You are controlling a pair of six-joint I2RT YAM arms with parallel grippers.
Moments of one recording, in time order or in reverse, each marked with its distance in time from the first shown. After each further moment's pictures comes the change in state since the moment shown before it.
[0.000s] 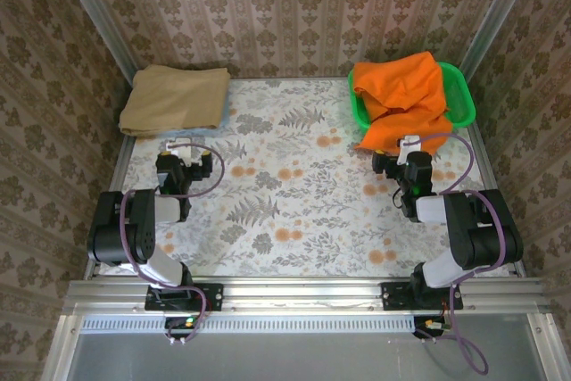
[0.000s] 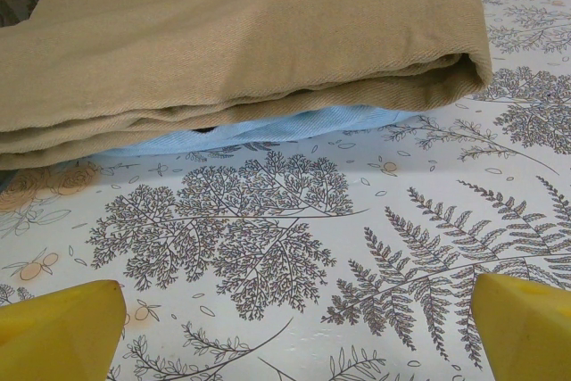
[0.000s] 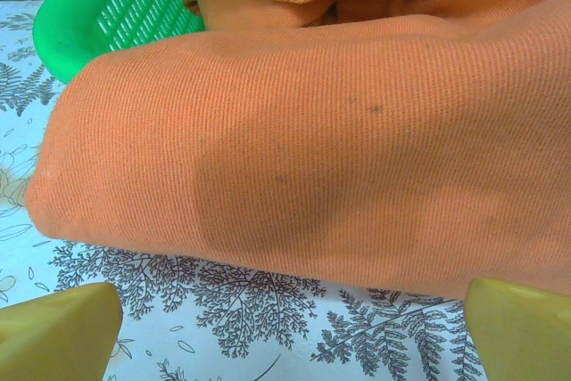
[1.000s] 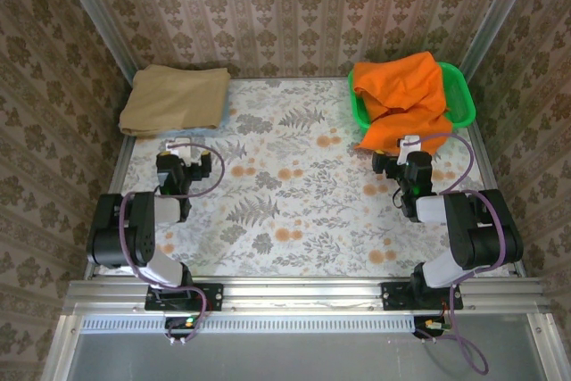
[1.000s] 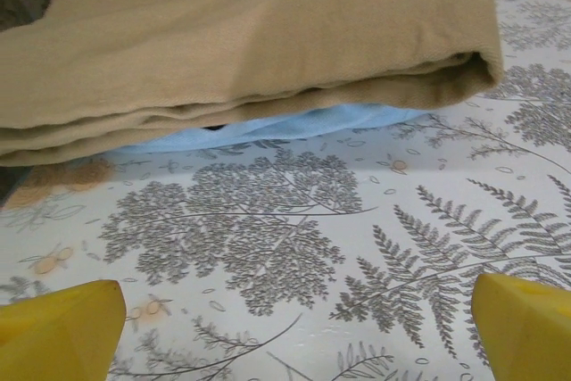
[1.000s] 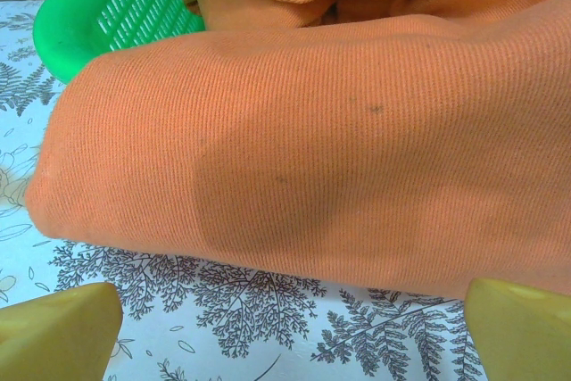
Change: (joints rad) left arm -0.007 -0.050 0.000 -0.058 -0.048 0.002; right arm -0.002 0.000 0.000 -0.001 -0.001 0.000
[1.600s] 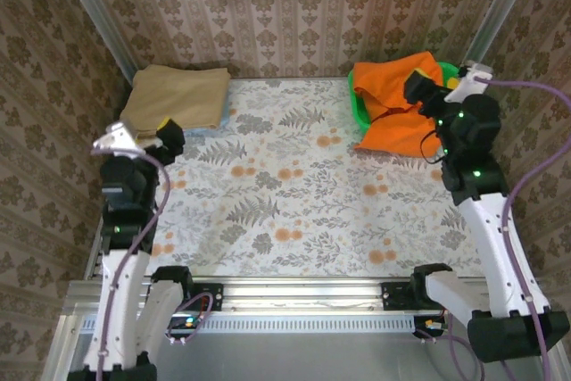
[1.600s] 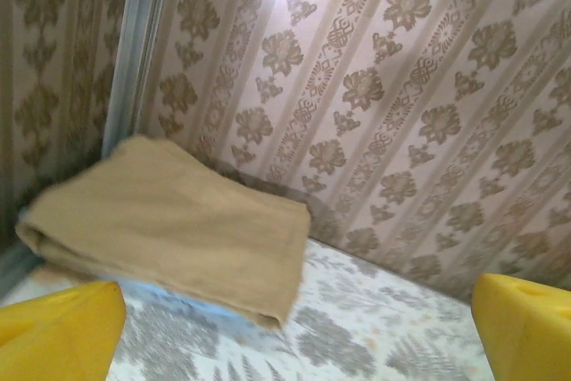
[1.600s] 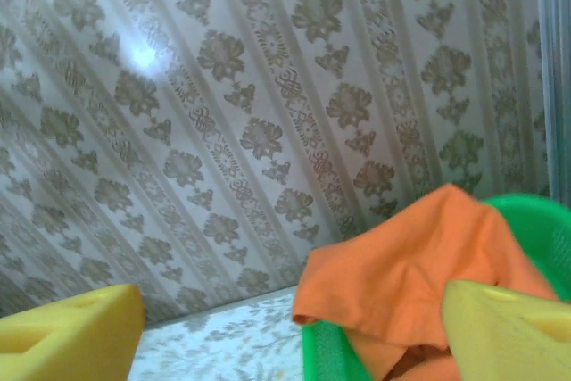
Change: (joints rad) left arm -0.009 -0.928 0.311 -0.928 0.014 -0.572; right arm 0.020 -0.515 0.766 -0.962 0.009 0.353
